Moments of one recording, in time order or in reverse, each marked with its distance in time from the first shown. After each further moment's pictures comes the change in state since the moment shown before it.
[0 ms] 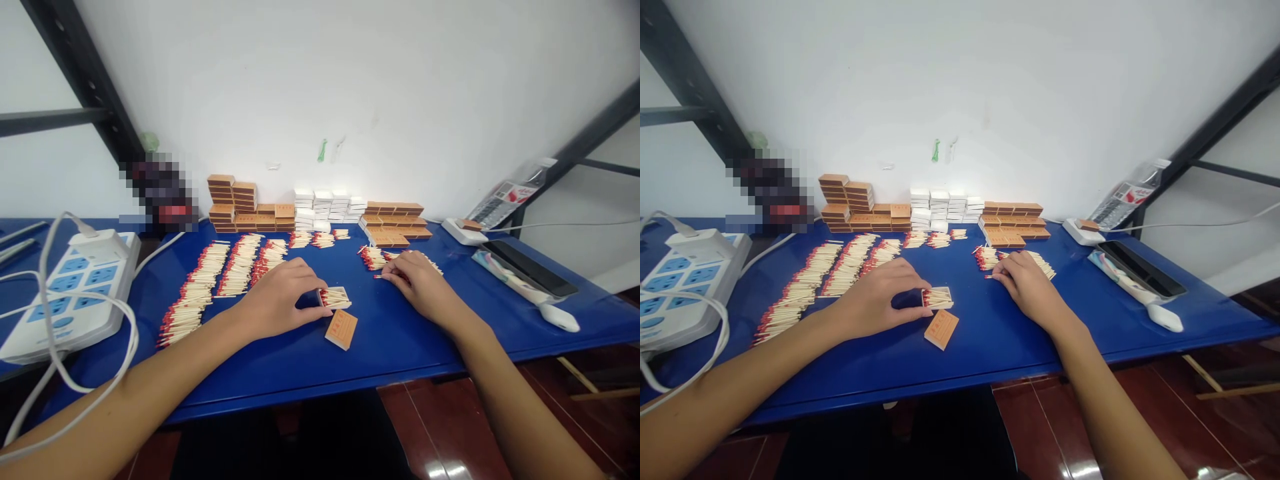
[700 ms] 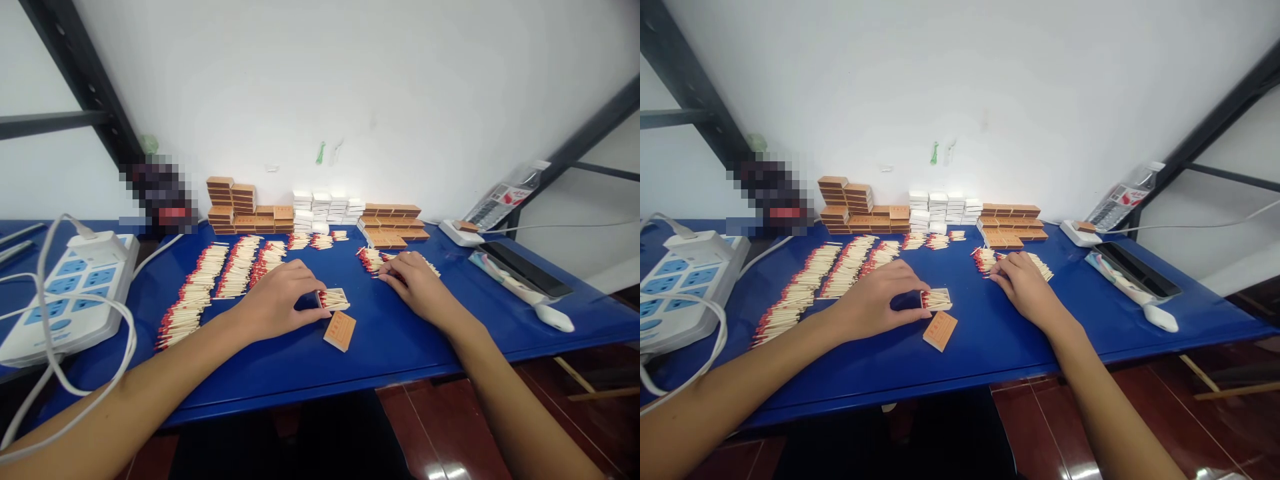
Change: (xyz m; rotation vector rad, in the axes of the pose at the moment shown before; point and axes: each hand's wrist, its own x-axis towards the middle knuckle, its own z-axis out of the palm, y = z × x) left_hand 0.000 0.001 0.001 0.000 0.016 0.008; right_hand -0.001 0.004 0.003 -0.048 0.000 0.007
